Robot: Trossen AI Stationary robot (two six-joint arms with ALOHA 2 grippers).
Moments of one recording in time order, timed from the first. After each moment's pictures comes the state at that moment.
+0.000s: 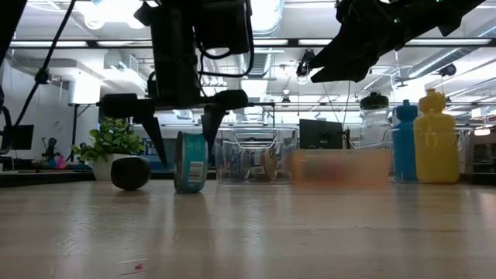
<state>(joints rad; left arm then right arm) -0.09 1.90 1.30 -0.90 -0.19 -2.08 0.01 1.10 0.62 0.06 0.24 0.15</state>
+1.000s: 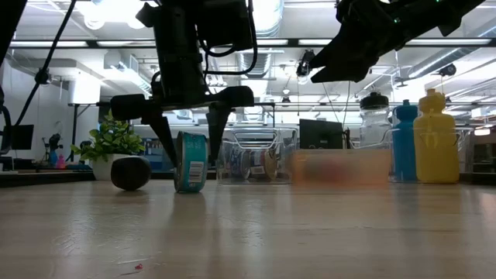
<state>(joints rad) -0.09 1.89 1.30 -0.84 -0.19 -2.10 0.01 1.10 0.62 0.06 0.24 0.15</state>
